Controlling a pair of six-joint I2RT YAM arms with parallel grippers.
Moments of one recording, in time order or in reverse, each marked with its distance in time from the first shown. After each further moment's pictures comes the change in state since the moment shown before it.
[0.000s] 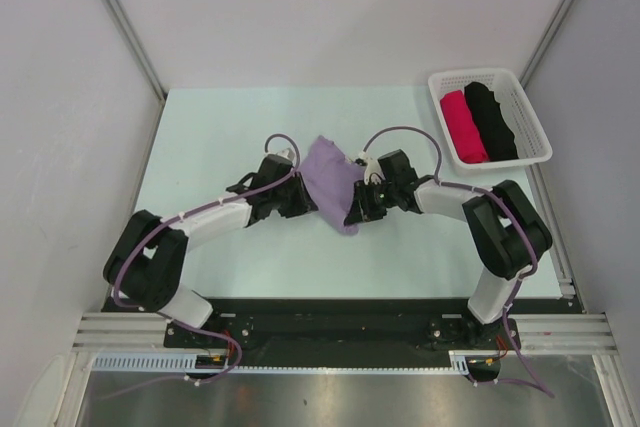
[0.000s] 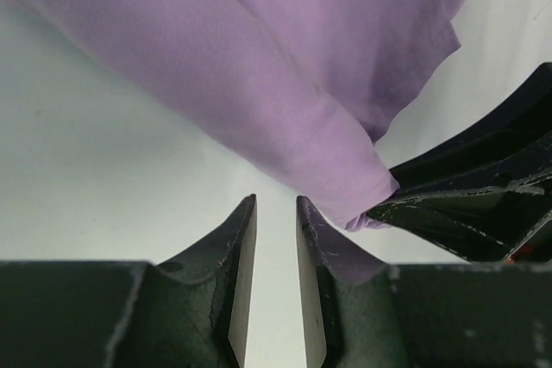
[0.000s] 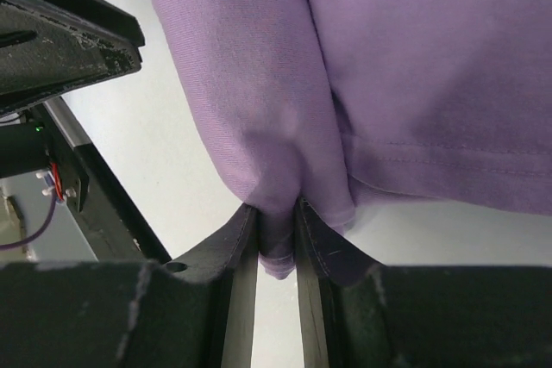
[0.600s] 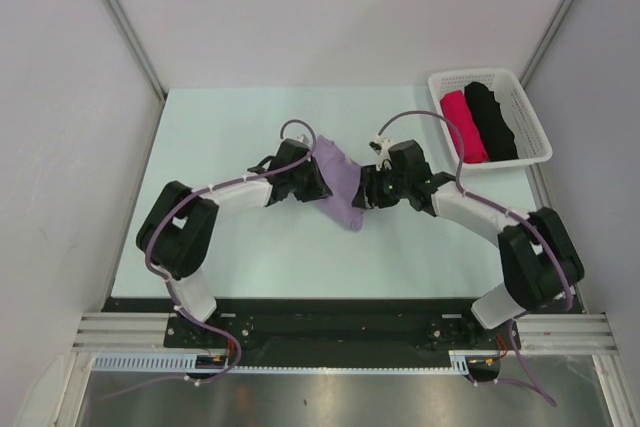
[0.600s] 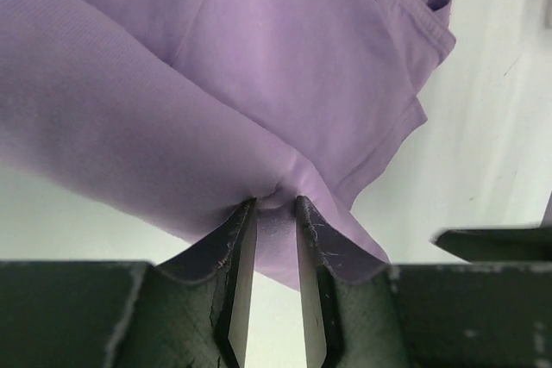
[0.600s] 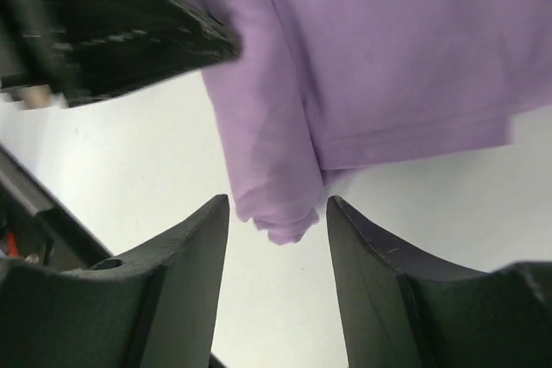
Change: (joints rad) left arm -0.003 0.239 0.202 0.048 0.015 -0.031; right arm -0.003 -0.181 0.000 -0.082 0.227 0.012
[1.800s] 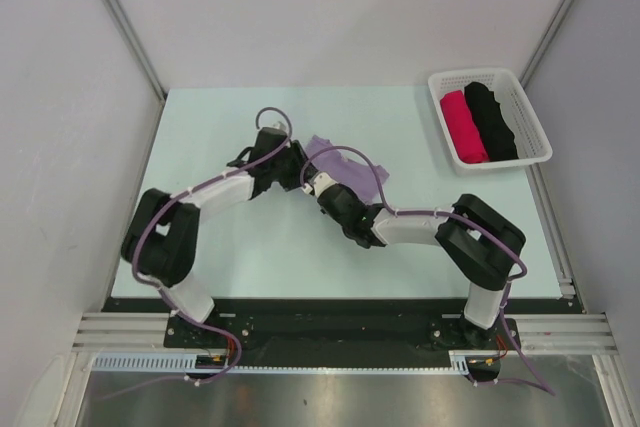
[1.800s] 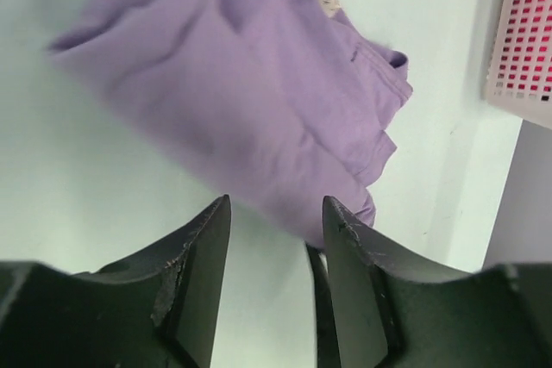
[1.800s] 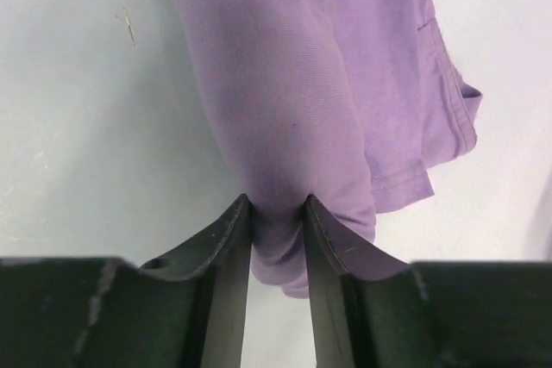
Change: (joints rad) left arm 0.097 -0.026 0.052 -0.018 0.027 -0.046; right arm 0.431 0.232 0.050 0.173 0.928 -0.513
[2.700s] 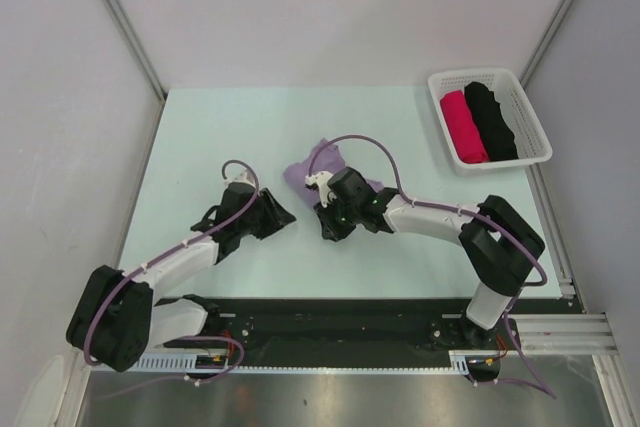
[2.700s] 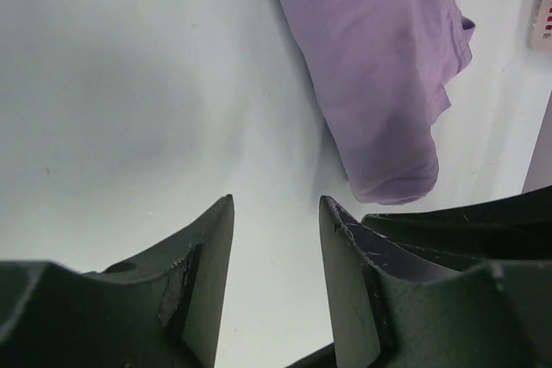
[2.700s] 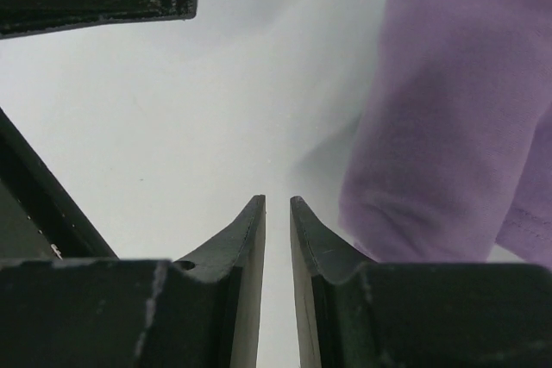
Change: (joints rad) left arm 0.030 -0.560 -0.599 0.074 -0.050 -0.053; right arm -0.071 -0.100 0.070 -0.228 -0.752 0.285
